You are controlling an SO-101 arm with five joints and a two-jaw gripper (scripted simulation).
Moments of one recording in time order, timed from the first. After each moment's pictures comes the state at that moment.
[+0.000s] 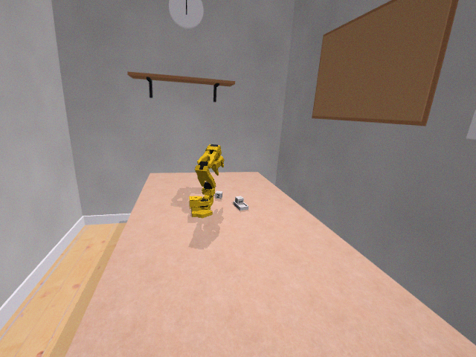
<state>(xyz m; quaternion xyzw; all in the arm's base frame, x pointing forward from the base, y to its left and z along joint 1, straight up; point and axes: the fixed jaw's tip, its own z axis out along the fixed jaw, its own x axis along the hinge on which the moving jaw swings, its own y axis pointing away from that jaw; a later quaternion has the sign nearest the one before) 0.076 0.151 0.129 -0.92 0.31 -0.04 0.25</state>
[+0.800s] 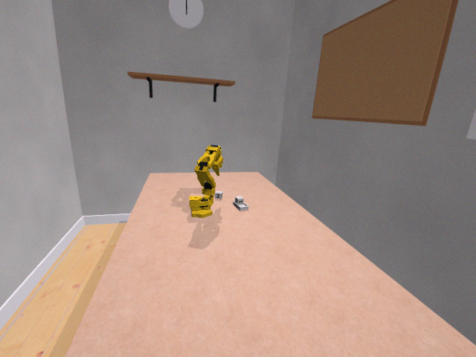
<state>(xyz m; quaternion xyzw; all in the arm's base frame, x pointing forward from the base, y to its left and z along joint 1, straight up) 0.079 0.150 0.128 -0.95 0.20 -0.07 0.24</state>
